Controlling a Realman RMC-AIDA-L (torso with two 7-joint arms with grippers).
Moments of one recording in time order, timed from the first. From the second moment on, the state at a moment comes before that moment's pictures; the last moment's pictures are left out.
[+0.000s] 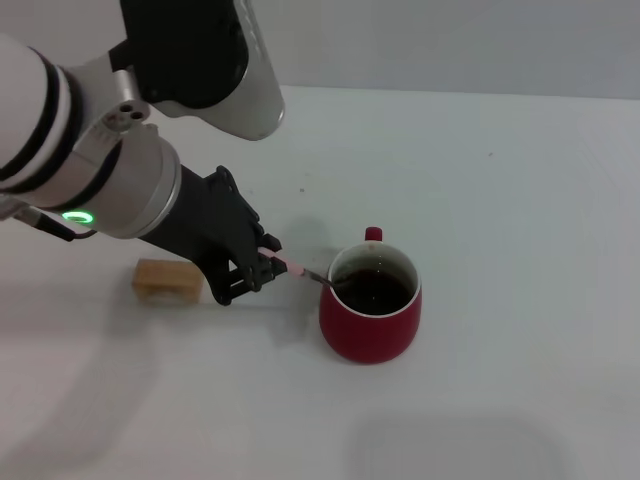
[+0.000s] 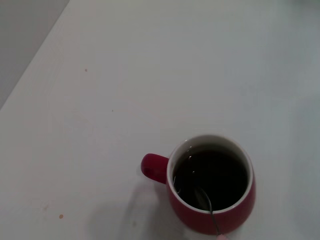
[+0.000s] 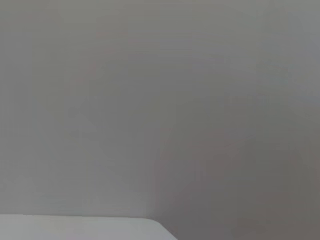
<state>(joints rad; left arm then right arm) -0.54 -2.06 -1.59 -1.88 2.49 -1.75 0.74 -0.02 2.09 0.50 0.23 -1.63 -1.47 -0.16</state>
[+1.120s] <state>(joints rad) -0.63 -2.06 -1.52 -1.67 2.49 -1.61 0.77 -0.02 2.09 0.47 0.24 -1.63 -1.46 -0.16</state>
